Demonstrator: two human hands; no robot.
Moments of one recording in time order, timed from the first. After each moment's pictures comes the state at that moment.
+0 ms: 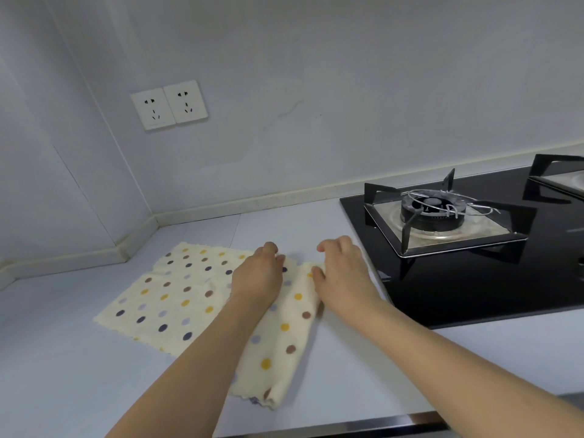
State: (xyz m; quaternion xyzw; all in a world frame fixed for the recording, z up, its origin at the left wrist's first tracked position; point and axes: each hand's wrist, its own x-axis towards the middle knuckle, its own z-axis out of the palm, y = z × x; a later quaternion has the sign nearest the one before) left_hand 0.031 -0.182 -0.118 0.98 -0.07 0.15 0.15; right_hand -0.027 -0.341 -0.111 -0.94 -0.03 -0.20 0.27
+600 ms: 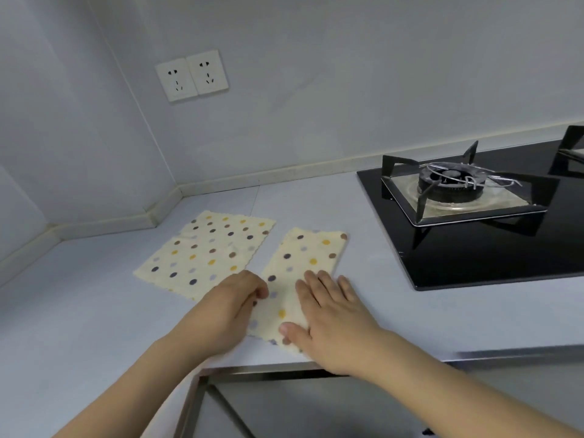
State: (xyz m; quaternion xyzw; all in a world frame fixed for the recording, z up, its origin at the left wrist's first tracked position) left_hand -0.097 -0.088 -0.116 0.95 -0.25 0.09 0.18; right_hand -0.125 -0.303 -0.129 -0.97 -0.20 0.04 0.11
